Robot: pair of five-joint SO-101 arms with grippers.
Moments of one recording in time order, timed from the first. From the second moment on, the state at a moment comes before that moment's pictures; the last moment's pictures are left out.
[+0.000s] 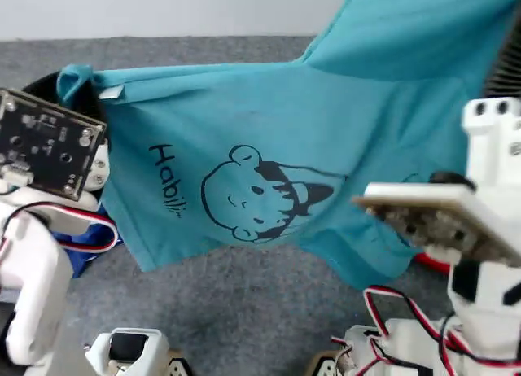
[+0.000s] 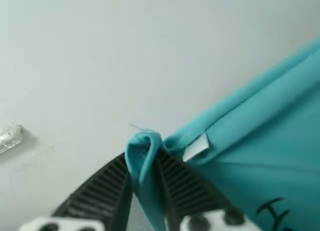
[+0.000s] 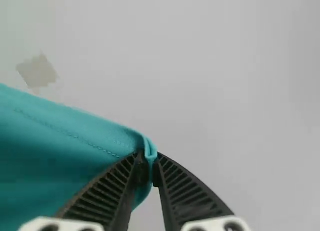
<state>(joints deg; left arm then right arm) -3.3 -40.3 -21.1 85.5 -22.6 7.0 -15.7 -76.9 75.6 58.3</state>
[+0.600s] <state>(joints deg) 1.1 -45.8 -20.5 93.6 -22.6 10.6 -20.7 -76.6 85.3 56.4</state>
